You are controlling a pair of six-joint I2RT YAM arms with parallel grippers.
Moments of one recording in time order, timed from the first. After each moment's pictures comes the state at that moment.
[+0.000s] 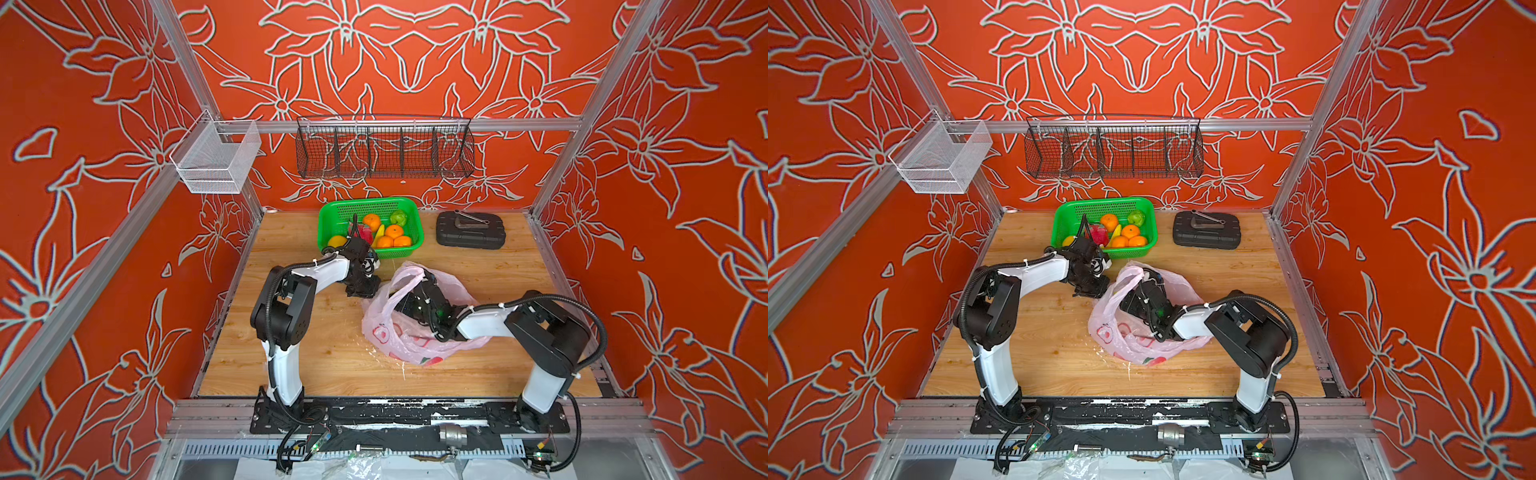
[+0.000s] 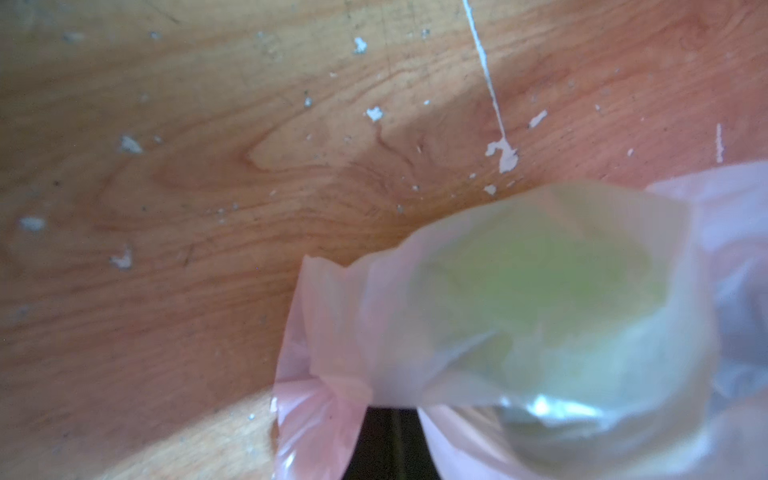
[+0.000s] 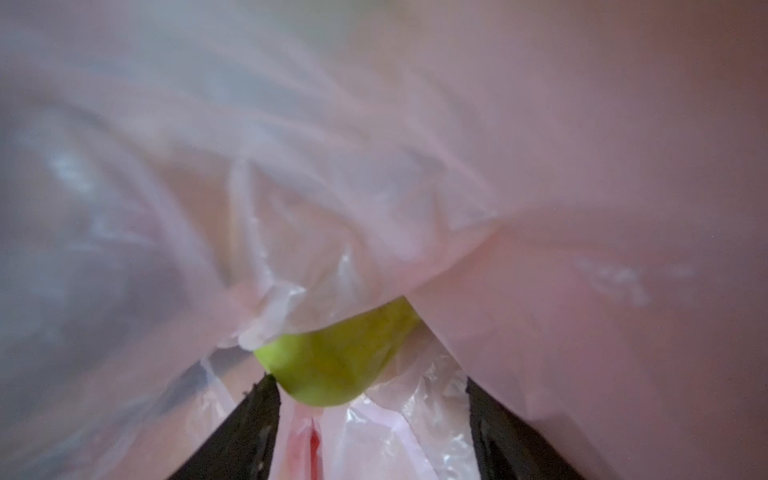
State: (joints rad) left arm -0.33 1.93 1.29 -0.66 0.38 -0.12; right arm 0.78 1.80 0.75 0.48 0.02 1.11
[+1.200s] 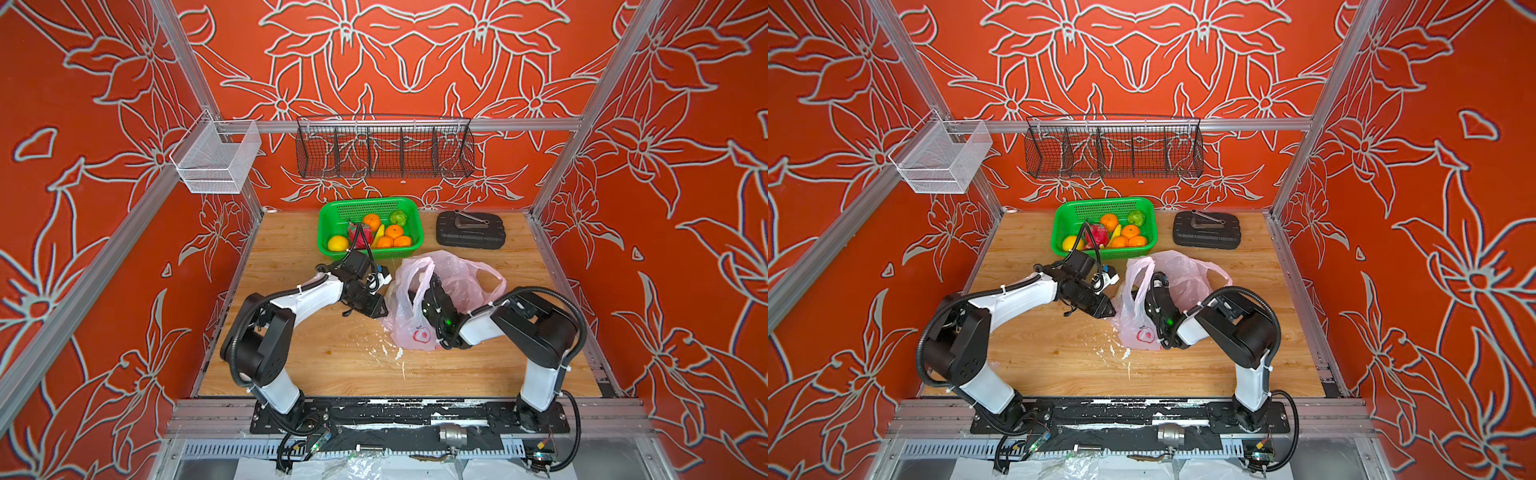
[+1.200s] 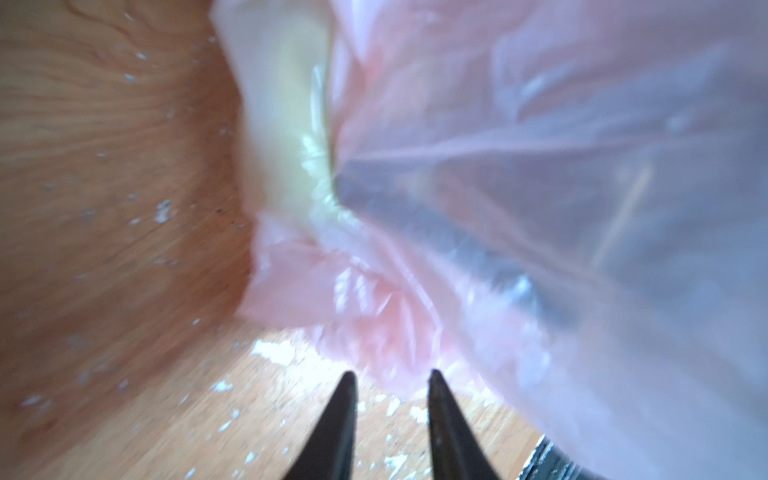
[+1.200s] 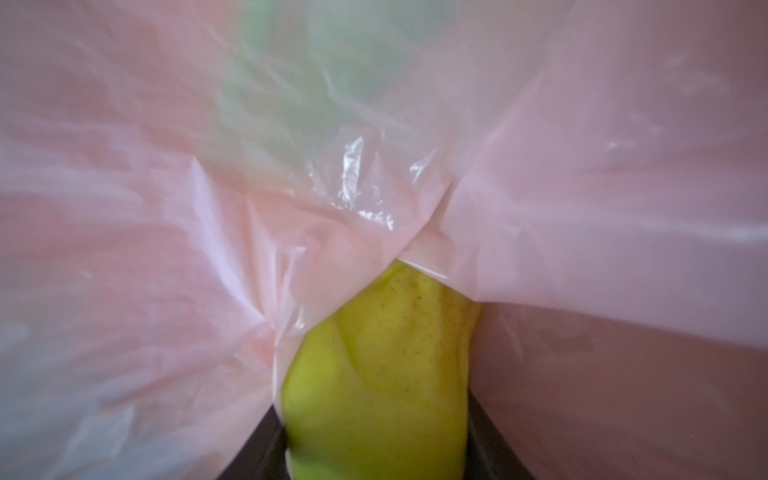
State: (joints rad) left arm -0.42 1.61 1.04 -0.62 0.50 -0.02; right arm 0.75 1.83 0.61 0.83 -0.02 1.06
